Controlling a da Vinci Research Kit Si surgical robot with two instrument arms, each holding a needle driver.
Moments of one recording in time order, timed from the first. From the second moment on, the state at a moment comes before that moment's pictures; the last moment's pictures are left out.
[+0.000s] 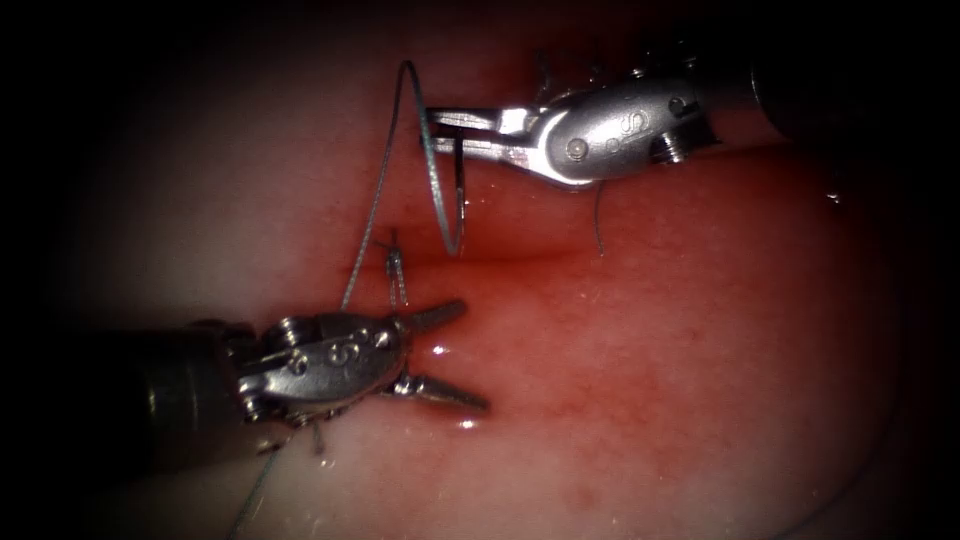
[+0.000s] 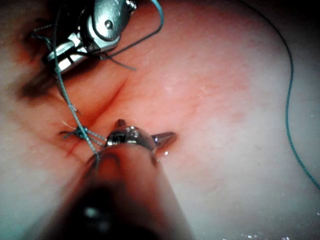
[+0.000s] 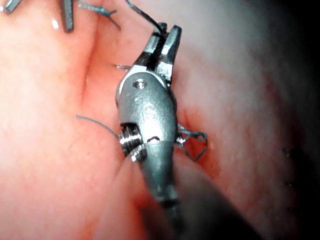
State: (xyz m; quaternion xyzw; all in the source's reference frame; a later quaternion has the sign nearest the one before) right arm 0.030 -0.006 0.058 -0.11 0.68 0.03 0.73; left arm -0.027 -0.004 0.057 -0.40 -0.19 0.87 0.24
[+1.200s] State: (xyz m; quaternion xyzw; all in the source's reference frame) right arm 0.029 -0.008 0.057 -0.09 0.68 0.05 0.73; left arm -0.028 -0.007 0.062 -0.31 -0.22 0.90 0.22
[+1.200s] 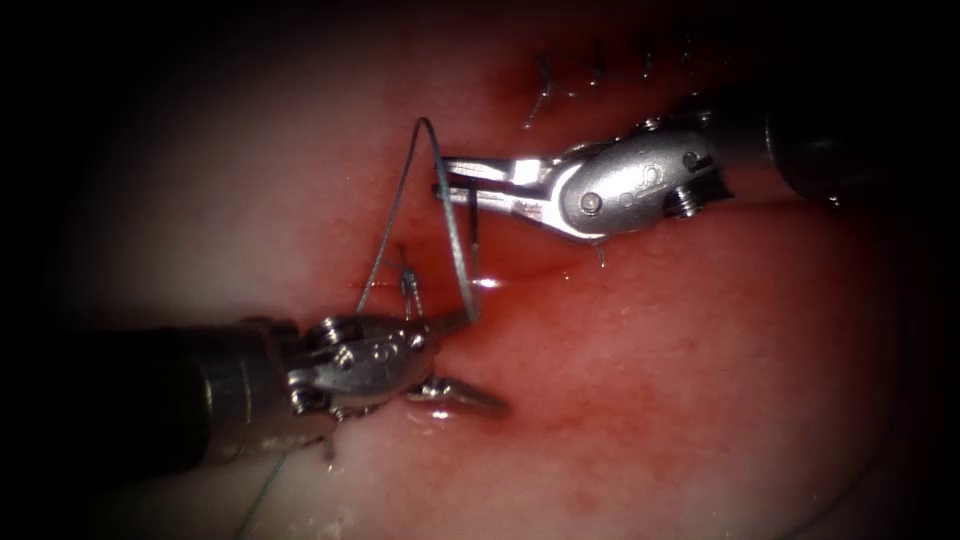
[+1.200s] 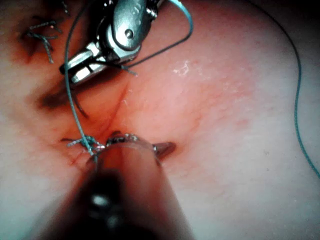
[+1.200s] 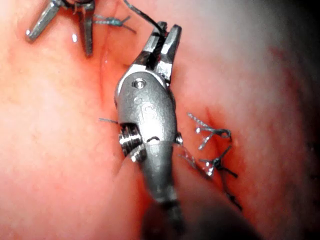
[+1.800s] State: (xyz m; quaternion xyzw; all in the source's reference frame) right arm 0.030 -0.007 0.058 0.03 0.64 0.19 0.74; left arm -0.025 -0.009 0.065 -0.26 -0.27 0.91 0.20
